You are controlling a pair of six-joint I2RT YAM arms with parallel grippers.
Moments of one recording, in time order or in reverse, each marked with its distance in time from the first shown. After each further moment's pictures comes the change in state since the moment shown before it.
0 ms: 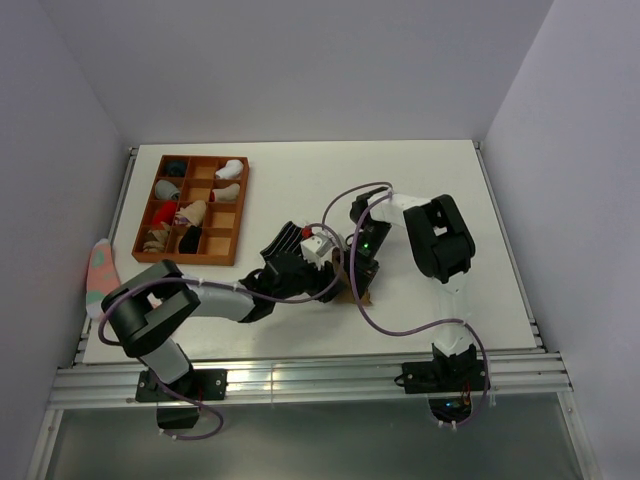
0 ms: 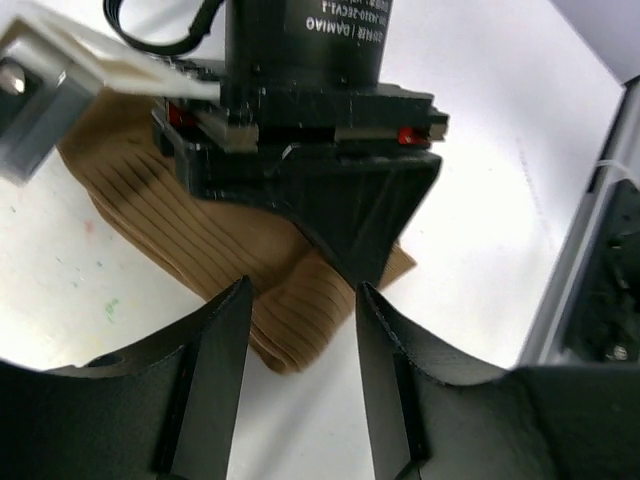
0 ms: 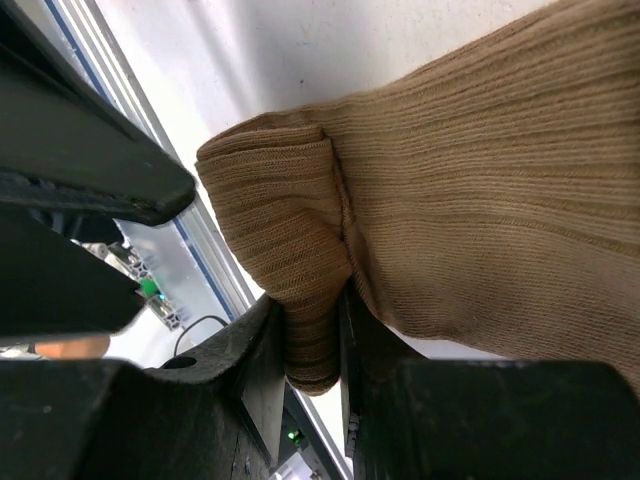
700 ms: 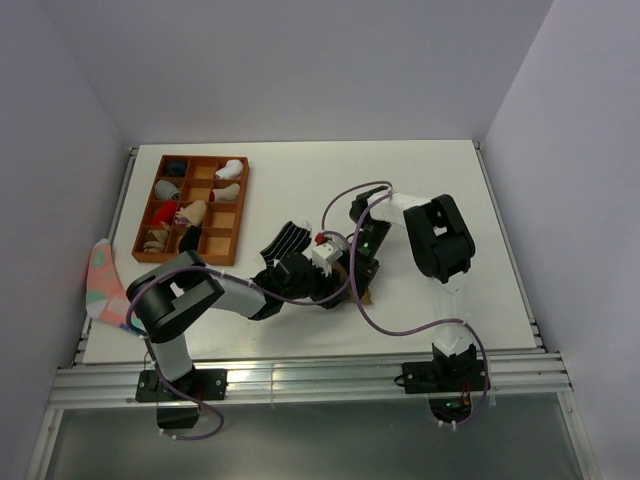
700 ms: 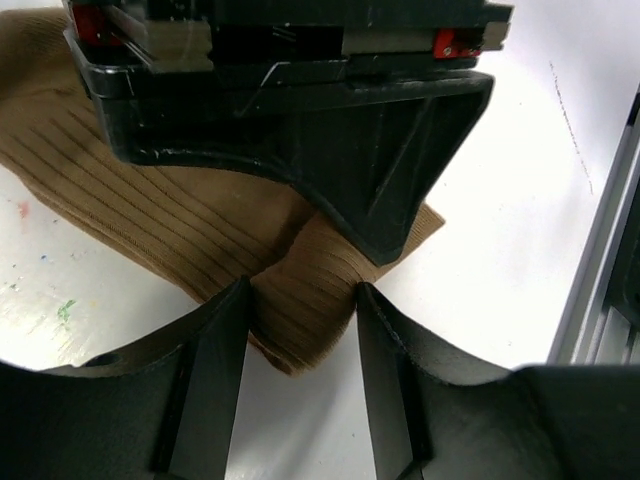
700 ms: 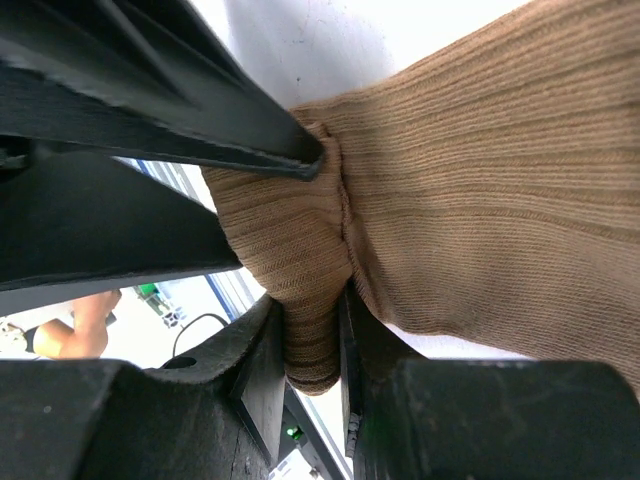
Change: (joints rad) left arm 0.000 0.133 0.053 -0.020 0.087 0.061; right arm 0.000 0.001 0.011 -0.008 0.007 0.000
